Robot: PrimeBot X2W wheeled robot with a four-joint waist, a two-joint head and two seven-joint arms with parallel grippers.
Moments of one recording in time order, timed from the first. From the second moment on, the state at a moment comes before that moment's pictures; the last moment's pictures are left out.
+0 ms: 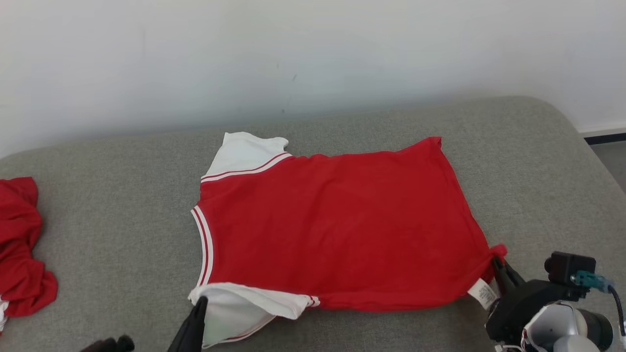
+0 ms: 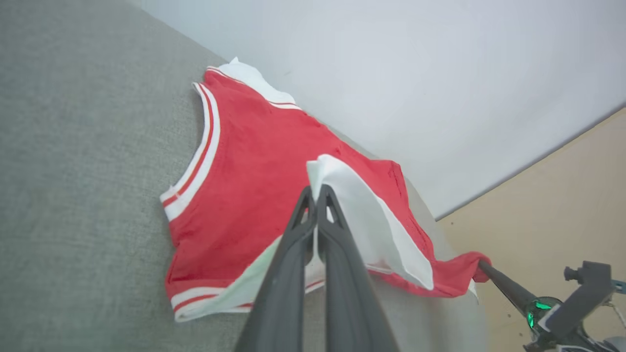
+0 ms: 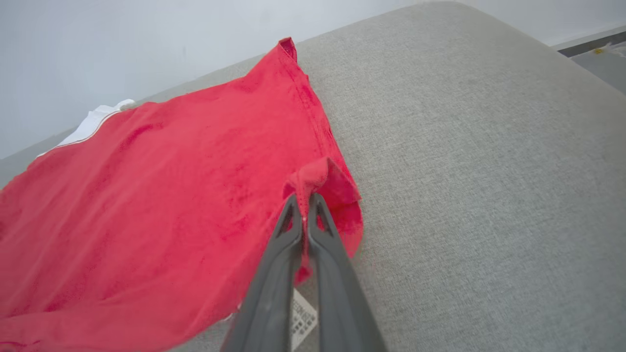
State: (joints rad) left arm 0.07 0.32 -0.35 0.04 -1.07 -0.13 -0.16; right arm -0.14 -0.05 -0.15 0.30 0.26 0.13 0.26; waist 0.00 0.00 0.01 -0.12
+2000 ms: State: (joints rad) left arm -0.47 0.22 -0.35 0.60 -0.46 0.04 -0.26; right arm -0.46 -0.05 -0.21 0.66 0.16 0.13 -0.07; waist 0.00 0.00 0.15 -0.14
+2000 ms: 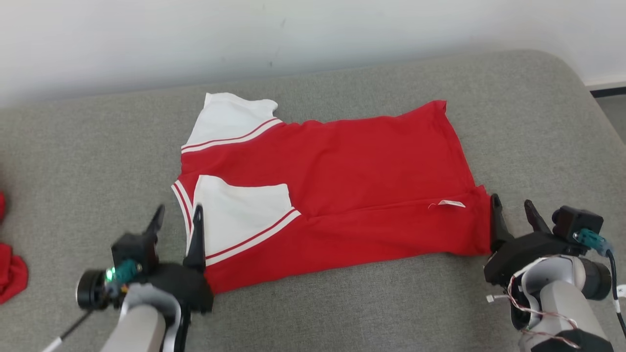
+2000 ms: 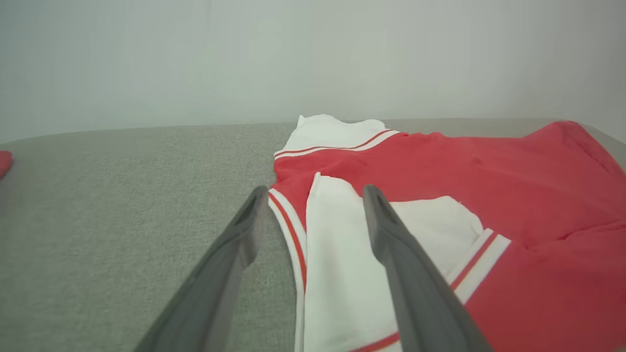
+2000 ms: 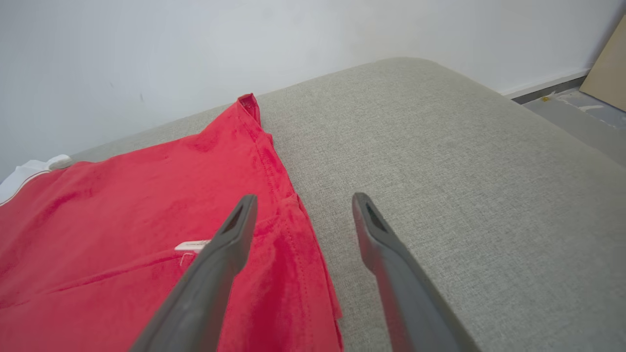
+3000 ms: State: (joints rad) left arm -0.37 0.20 -0.44 0.63 -0.38 0.15 -0.09; right arm -0.46 -0.05 -0.29 0.68 -0.08 0.13 0.27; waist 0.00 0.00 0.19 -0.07
